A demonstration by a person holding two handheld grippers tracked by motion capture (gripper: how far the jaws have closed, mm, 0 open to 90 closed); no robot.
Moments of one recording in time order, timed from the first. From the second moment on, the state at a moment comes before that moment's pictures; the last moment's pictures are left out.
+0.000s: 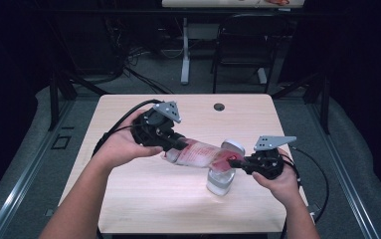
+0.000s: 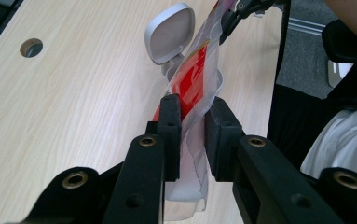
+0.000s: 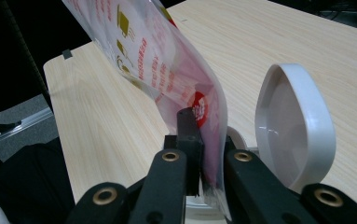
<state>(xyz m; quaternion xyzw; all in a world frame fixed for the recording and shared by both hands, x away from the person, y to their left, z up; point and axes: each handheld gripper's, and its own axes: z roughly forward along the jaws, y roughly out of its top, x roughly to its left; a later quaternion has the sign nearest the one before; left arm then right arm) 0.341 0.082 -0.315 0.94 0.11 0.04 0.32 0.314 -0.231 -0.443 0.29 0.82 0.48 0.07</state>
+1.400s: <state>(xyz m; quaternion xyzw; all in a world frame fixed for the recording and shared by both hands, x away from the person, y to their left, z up) 0.347 0.078 -0.314 0.93 0.11 0.05 0.33 0.316 -0.234 -0.446 0.30 0.82 0.48 0.08</state>
